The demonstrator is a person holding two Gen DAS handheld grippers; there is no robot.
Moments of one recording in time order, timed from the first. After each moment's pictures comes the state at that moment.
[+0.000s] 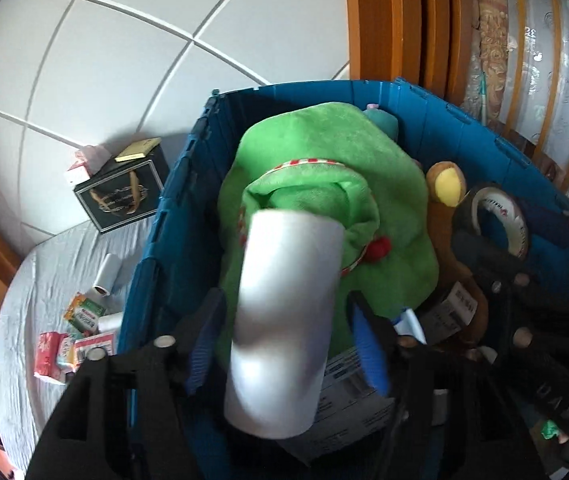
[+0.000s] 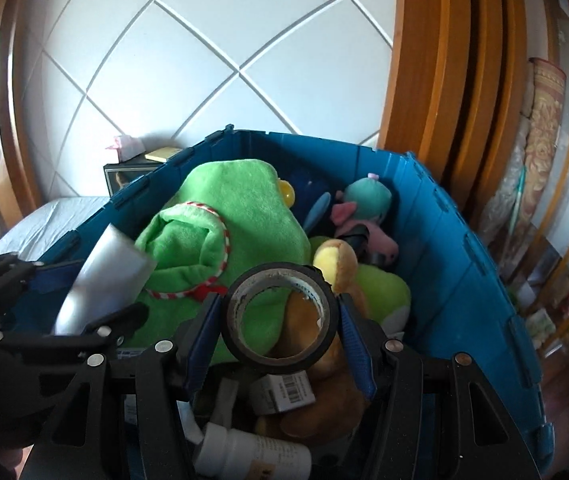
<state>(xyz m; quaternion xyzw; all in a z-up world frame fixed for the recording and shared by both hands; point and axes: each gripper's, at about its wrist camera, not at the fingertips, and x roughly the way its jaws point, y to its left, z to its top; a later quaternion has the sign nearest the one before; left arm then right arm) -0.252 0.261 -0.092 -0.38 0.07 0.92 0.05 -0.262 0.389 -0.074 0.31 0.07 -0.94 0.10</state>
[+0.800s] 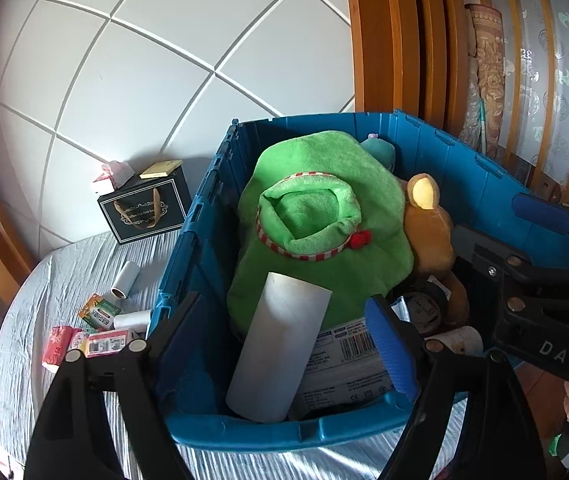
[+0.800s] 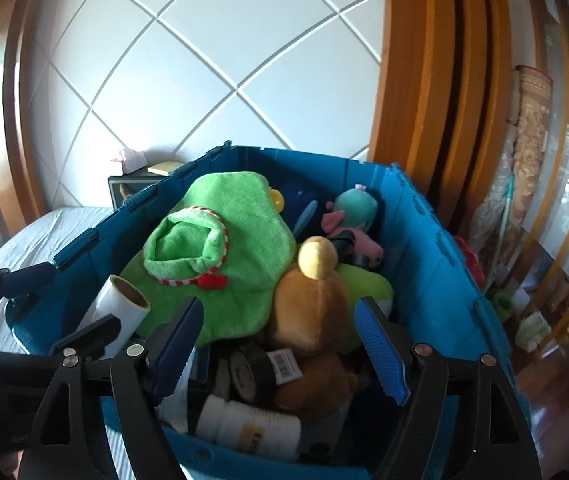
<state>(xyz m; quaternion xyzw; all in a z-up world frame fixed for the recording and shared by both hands) -0.189 0.257 -0.074 -0.32 0.05 0.95 0.04 -0.220 0.402 -0.063 0.27 0.07 -0.95 0.09</state>
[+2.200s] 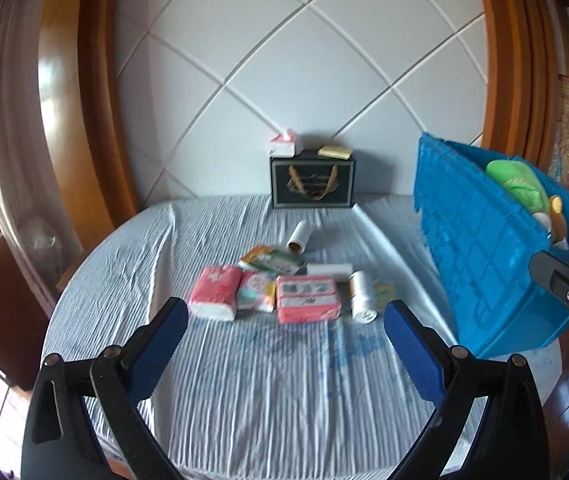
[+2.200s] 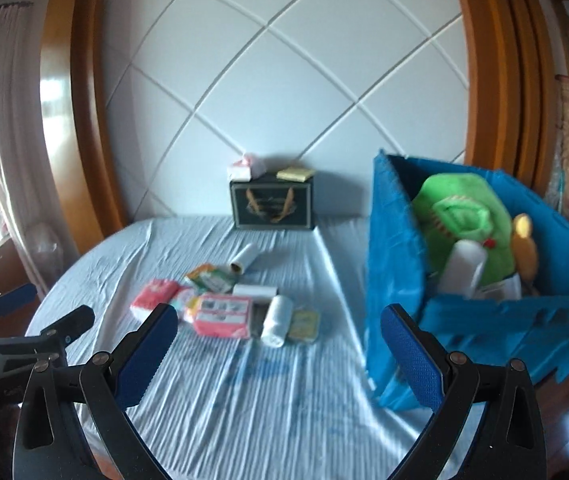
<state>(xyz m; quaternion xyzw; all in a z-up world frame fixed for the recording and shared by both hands) -0.046 -0.103 -0.100 -0.30 -0.02 0.95 -0.10 -0.084 0.111 -0.082 0.27 0.03 -0.95 0.17</state>
